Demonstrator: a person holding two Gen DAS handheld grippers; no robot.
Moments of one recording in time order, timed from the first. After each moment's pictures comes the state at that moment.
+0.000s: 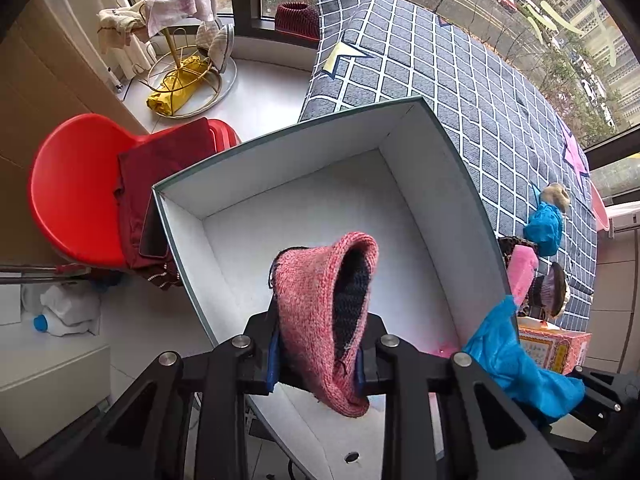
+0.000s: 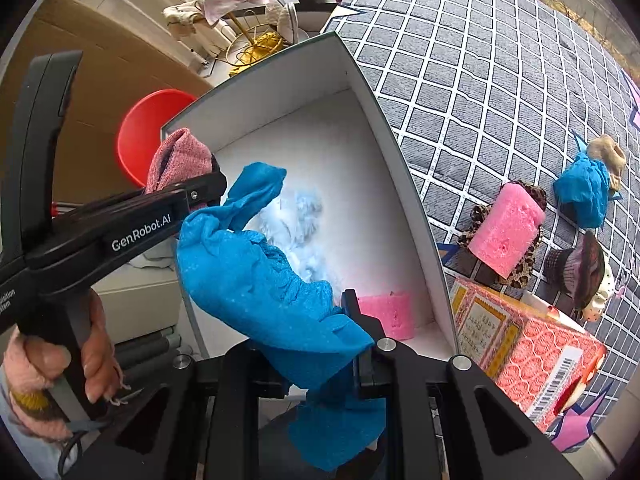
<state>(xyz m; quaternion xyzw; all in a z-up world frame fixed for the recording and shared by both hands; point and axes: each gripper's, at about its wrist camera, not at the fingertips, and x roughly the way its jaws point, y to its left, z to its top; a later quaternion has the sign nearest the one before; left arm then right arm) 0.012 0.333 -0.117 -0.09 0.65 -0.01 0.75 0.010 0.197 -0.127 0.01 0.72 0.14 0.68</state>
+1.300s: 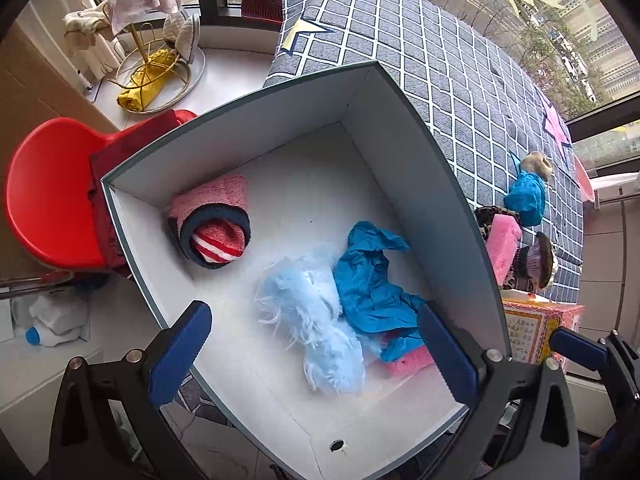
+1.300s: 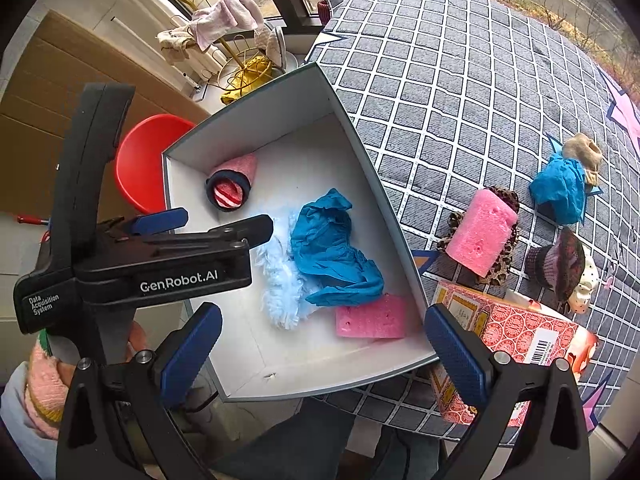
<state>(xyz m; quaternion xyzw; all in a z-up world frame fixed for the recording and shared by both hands) 0.010 0.312 -0.121 -0.09 0.67 -0.06 0.73 -0.003 0.183 -0.100 0.02 0.69 0.11 0.71</state>
